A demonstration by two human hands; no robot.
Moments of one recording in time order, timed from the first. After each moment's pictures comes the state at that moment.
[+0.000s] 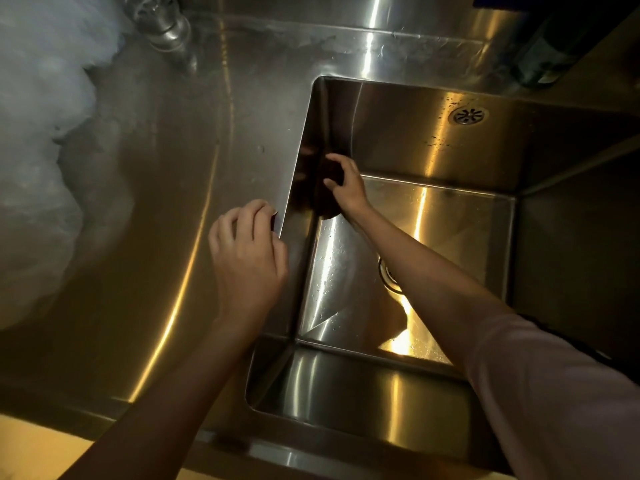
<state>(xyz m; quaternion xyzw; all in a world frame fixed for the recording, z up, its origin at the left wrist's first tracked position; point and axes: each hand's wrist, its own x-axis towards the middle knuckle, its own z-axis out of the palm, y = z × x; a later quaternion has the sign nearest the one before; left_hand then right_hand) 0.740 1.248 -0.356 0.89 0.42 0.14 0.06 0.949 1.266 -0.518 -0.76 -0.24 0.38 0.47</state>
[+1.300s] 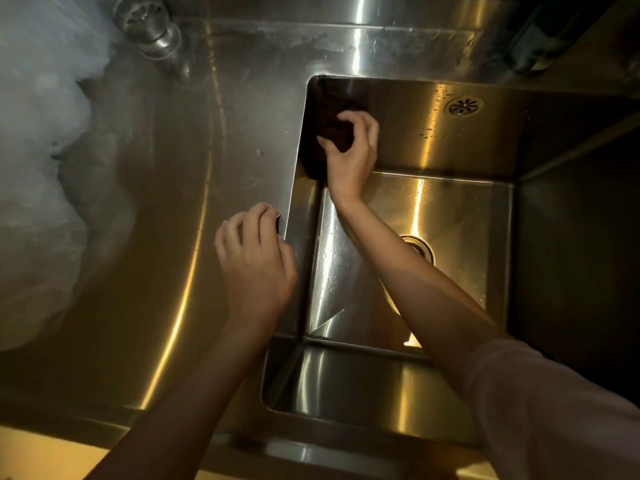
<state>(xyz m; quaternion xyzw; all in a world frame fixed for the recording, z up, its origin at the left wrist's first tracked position) 0.741 1.247 -0.353 0.90 0.40 0.14 0.06 0.930 1.285 -0.440 -0.76 -0.16 0.04 0.62</state>
